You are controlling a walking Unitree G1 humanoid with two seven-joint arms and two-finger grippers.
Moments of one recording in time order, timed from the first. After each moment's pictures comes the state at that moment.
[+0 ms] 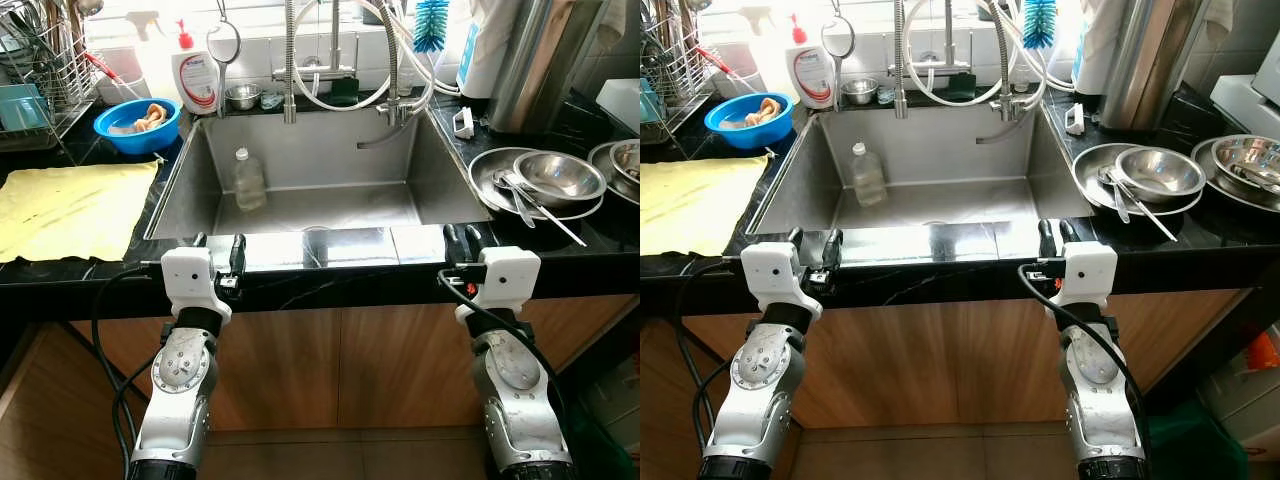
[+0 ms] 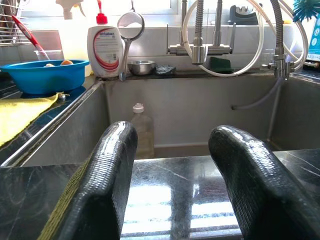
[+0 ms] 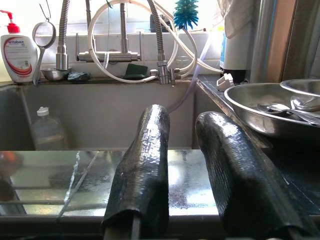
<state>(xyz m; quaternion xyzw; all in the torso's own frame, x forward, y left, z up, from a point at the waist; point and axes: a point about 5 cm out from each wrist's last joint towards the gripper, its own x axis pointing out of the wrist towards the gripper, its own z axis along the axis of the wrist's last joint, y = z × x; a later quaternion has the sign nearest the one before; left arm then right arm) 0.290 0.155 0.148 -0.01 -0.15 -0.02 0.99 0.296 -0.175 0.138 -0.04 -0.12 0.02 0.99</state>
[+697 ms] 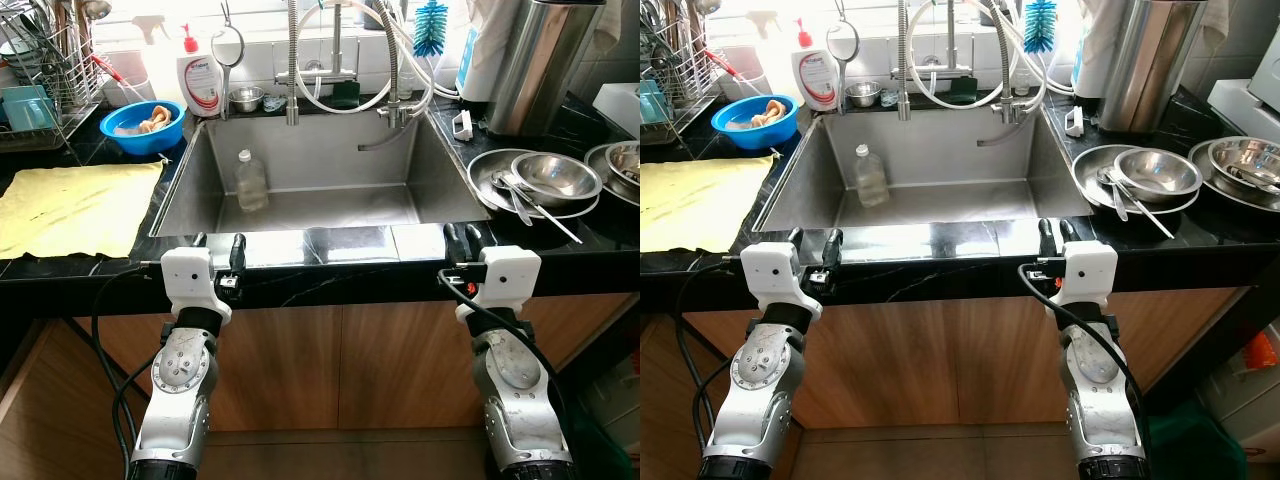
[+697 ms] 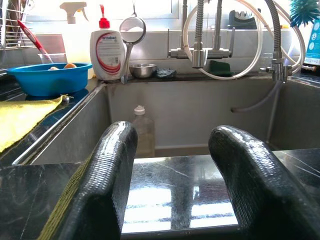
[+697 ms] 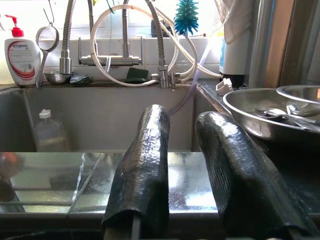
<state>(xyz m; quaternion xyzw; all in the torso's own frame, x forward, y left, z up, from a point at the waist) 0.290 0.155 0.148 -0.01 -0.15 -0.02 0.99 0.296 -0.177 0.140 -0.04 -0.12 0.02 0.99</state>
